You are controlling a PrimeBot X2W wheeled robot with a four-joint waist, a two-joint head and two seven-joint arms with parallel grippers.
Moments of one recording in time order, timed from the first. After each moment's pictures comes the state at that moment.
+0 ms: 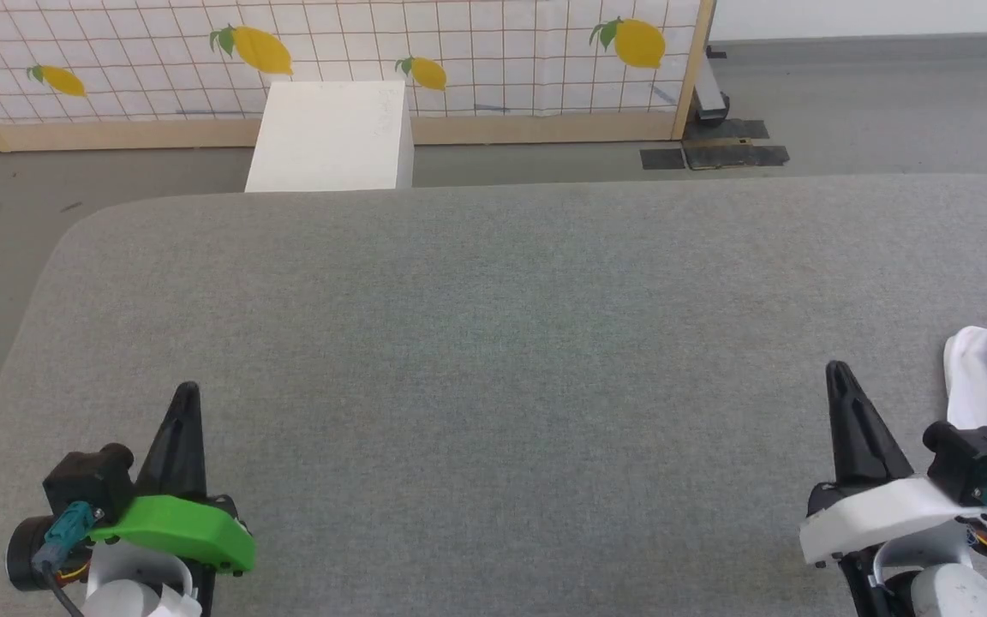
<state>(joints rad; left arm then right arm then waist) -0.07 0.26 -0.06 0.21 -0.37 -0.03 -0.25 -0.05 -0.05 -0.07 0.16 0.19 0.13 -0.17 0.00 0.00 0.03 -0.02</state>
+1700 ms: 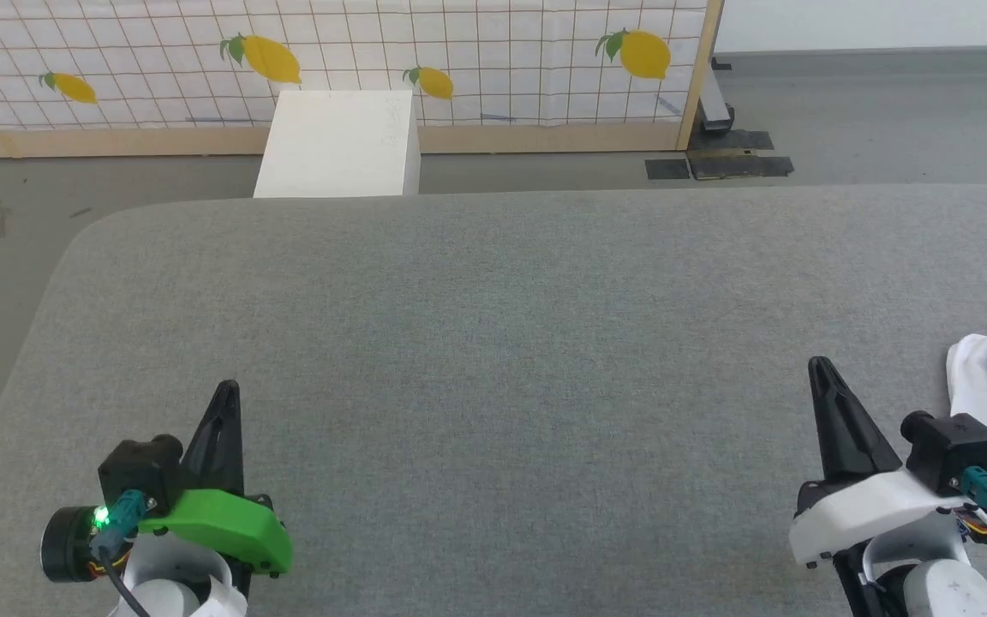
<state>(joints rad) -0.05 0.18 -0.04 0.12 -0.22 -0.02 -0.14 -0.04 -0.05 -0.04 0.10 0.12 0.13 -0.10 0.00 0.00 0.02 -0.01</state>
